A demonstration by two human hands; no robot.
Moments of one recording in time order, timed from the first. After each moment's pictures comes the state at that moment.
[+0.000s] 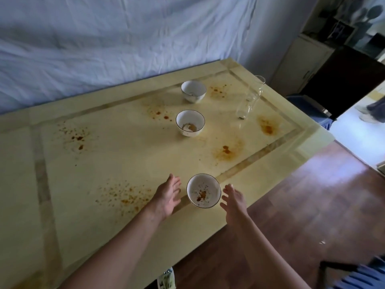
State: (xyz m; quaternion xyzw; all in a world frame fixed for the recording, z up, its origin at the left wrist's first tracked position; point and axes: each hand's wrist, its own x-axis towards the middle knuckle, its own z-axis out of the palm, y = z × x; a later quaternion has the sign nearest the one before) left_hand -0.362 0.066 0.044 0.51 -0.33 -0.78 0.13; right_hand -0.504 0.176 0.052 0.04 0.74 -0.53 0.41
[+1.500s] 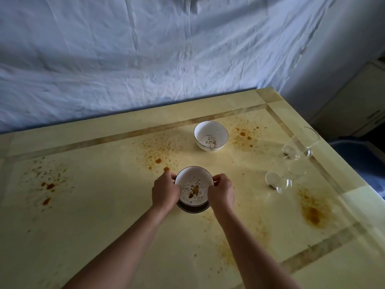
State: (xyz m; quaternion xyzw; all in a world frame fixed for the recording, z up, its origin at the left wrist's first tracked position) left_hand -0.521 -0.183 0.041 0.69 -0.60 -0.37 0.15; right_hand -0.650 -0.139 0.036 -0.26 0.86 -0.32 0.30
